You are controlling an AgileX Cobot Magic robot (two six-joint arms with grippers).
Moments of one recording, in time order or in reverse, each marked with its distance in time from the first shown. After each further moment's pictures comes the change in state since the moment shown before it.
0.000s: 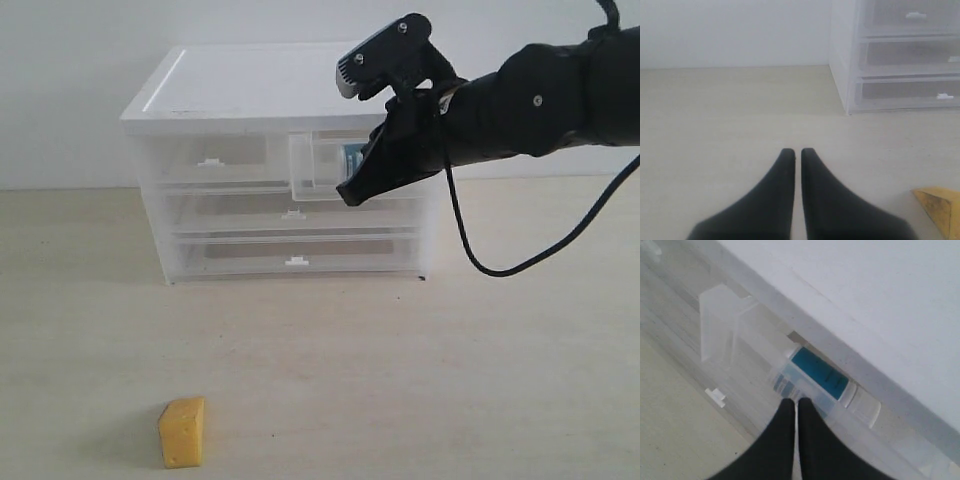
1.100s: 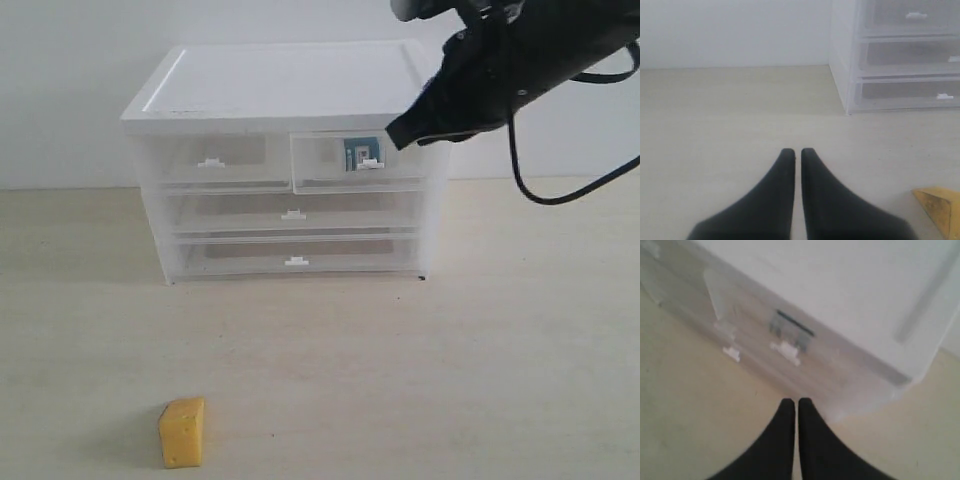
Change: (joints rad) left arm 0.000 0.000 0.000 0.000 0.000 0.000; right arm -0.115 -0.103 -0.177 0.088 0.525 0.036
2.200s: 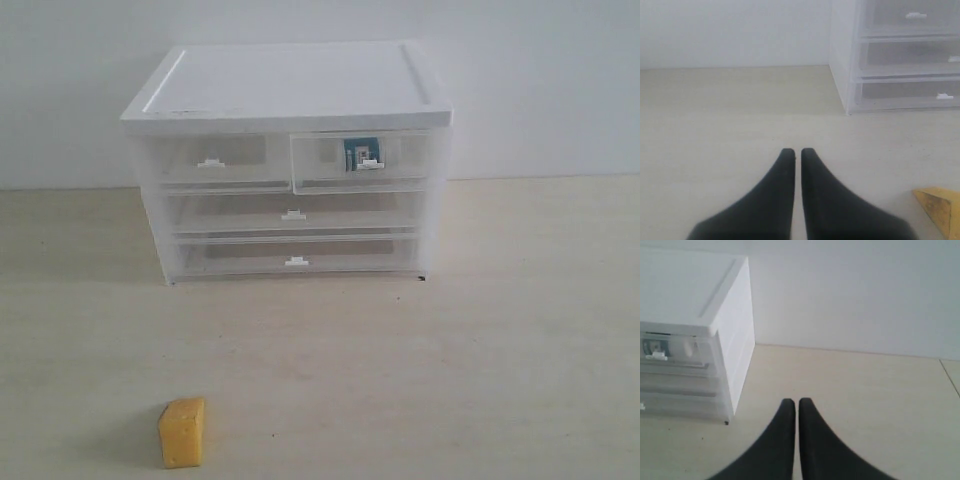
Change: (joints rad) left arm 0.000 0.000 0.000 0.000 0.000 0.000; right arm -0.247 -0.859 0.607 -0.347 -0.214 0.533
